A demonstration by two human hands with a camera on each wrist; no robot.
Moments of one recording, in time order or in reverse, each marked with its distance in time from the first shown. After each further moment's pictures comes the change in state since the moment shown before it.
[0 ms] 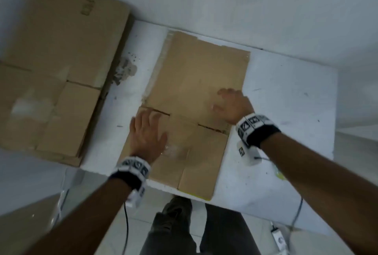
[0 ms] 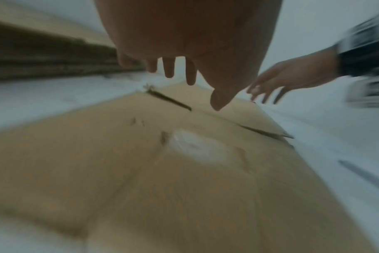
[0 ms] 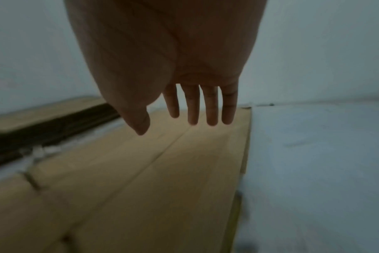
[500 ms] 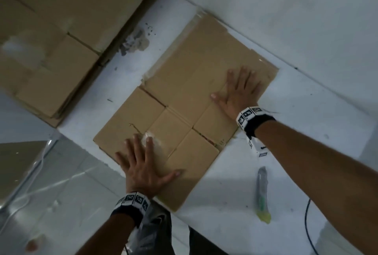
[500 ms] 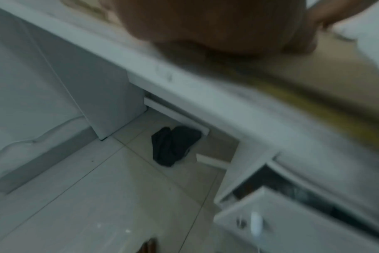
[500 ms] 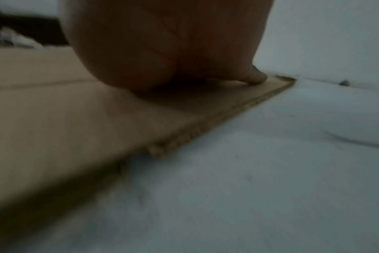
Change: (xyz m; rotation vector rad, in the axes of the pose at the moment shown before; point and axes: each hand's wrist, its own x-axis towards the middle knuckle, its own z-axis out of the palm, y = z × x) left_hand -0.093 0.081 0.091 -0.038 -0.244 -0.580; right_hand 0.123 0.040 0.040 -0.267 -0.007 -0.146
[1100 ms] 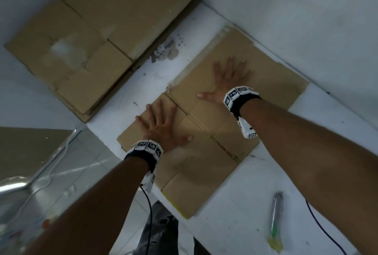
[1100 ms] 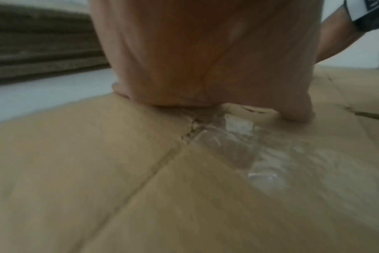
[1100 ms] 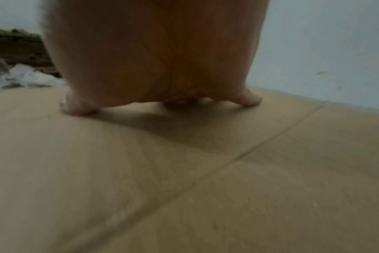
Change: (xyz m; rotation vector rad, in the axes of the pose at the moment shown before) left_hand 0.121 0.014 -0.077 0.082 -0.244 -0.054; right_hand 0.071 -0.106 -0.053 -0.089 -0.216 -0.189
